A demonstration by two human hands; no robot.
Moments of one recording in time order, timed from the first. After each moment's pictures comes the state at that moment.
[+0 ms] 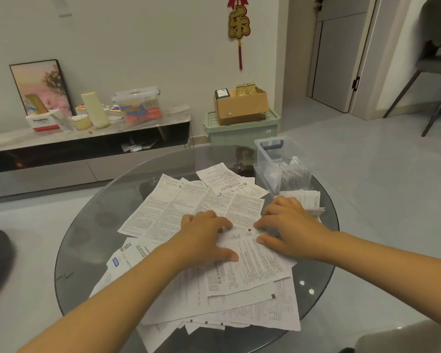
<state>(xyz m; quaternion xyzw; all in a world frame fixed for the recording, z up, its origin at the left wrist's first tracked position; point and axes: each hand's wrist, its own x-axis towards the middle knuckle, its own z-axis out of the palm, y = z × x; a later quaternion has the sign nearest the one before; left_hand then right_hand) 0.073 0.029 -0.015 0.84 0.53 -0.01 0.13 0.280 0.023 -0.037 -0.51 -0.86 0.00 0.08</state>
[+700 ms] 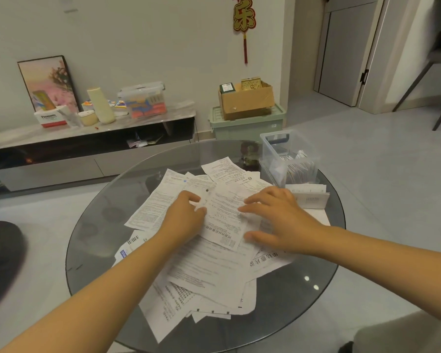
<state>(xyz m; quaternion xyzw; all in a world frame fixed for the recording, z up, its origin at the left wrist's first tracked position) 0.051 0.045 -0.020 0.63 0.68 0.26 0.29 0.263 0.022 -0.037 -0.47 -0.86 0.04 0.17</state>
